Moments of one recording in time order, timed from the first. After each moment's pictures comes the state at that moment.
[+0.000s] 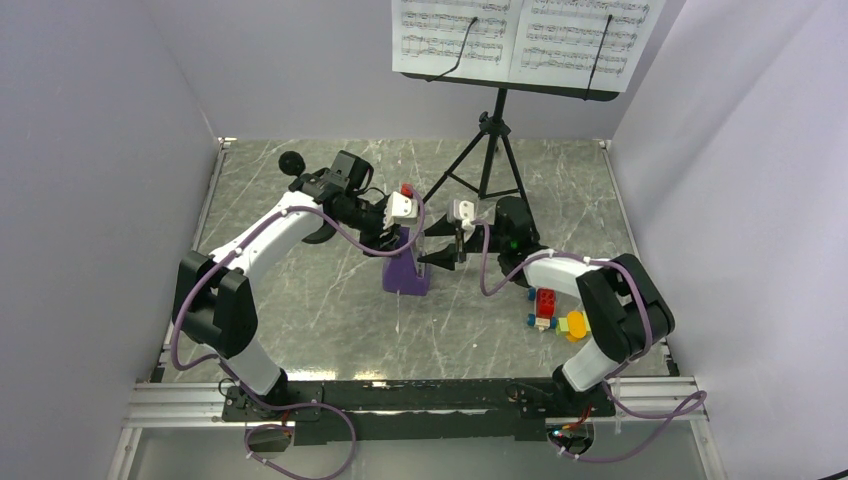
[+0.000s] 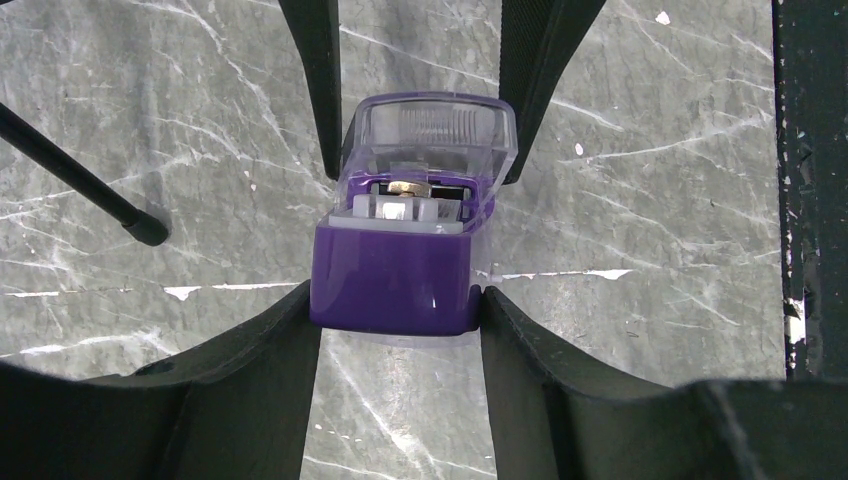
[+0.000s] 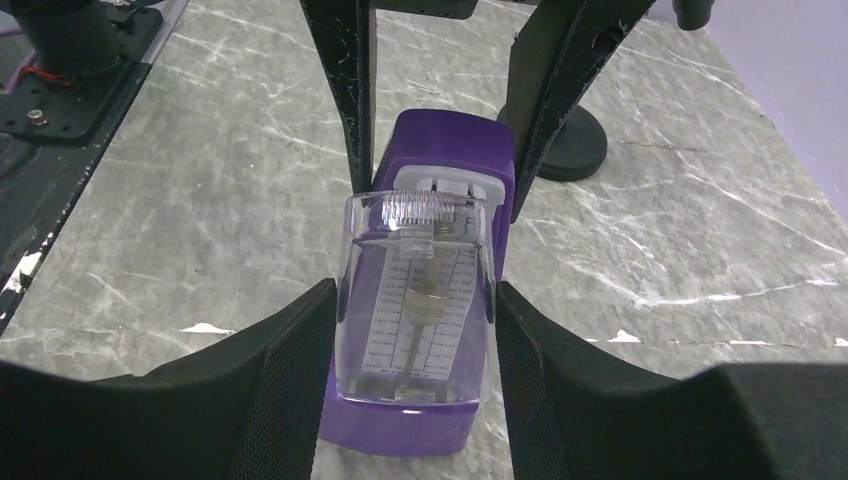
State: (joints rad) left arm -0.47 1.64 1.38 -0.79 0.76 0.94; right arm 0.46 1.59 0.71 0.72 -1.07 -0.30
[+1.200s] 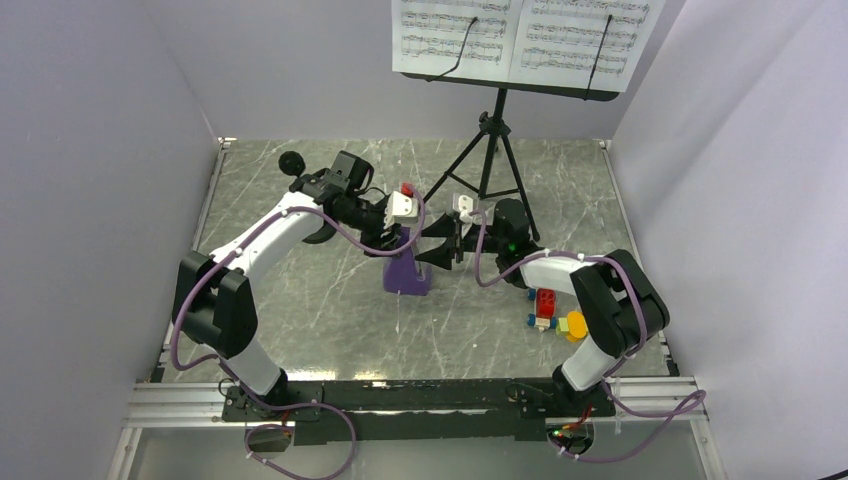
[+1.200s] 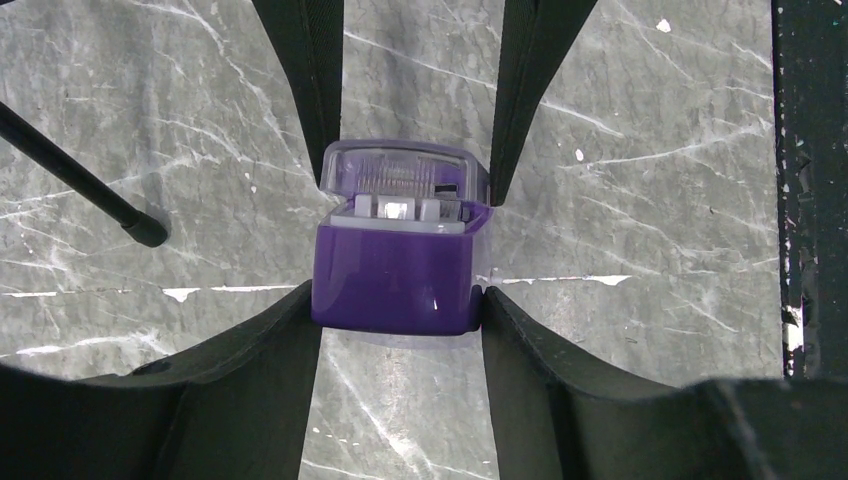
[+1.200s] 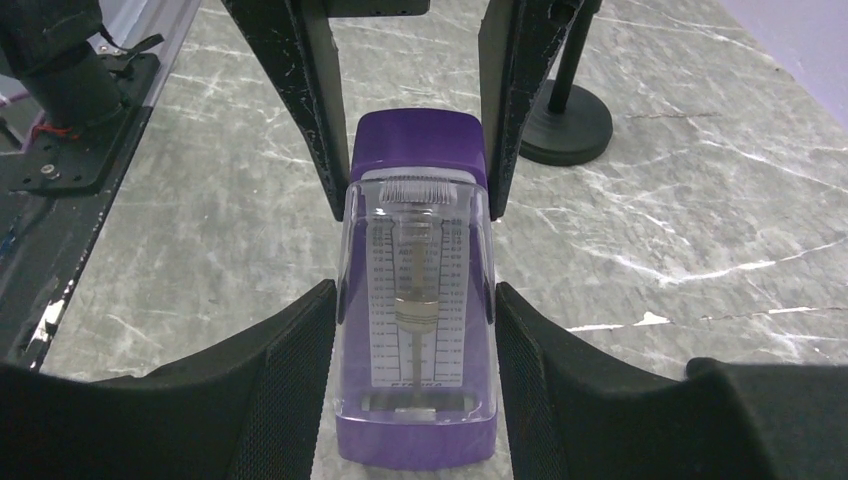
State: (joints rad) left arm -0.47 1.64 1.38 -0.77 0.76 0.92; right arm 0.47 1.62 0.71 0.80 -1.02 -0.14
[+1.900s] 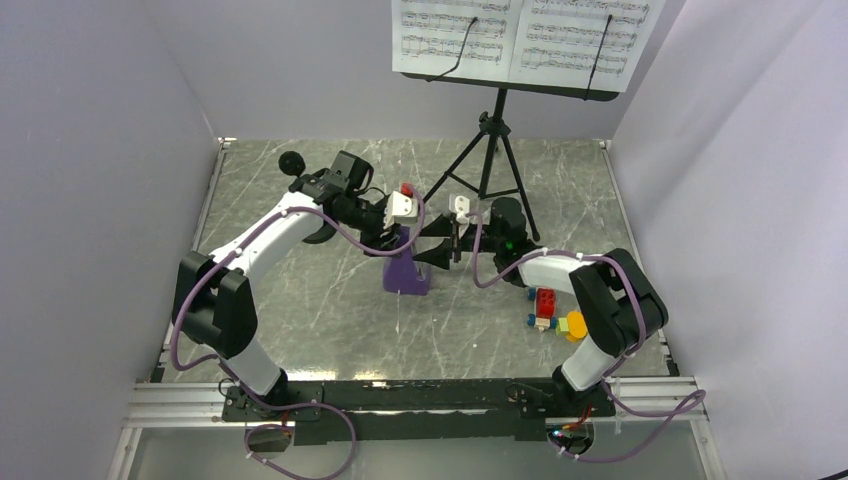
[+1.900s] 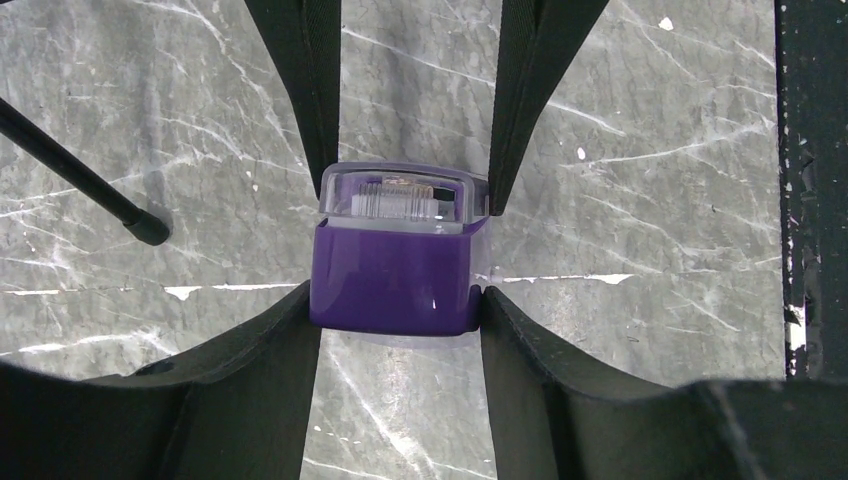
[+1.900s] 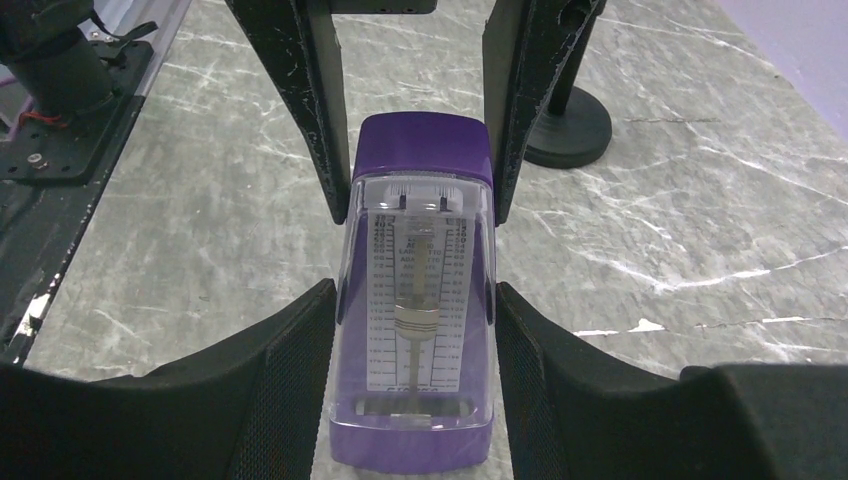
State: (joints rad) left arm -0.48 1.64 1.38 -0.77 0.76 0.93; right arm 0.49 1.63 0.72 0.77 -1.01 -0.18
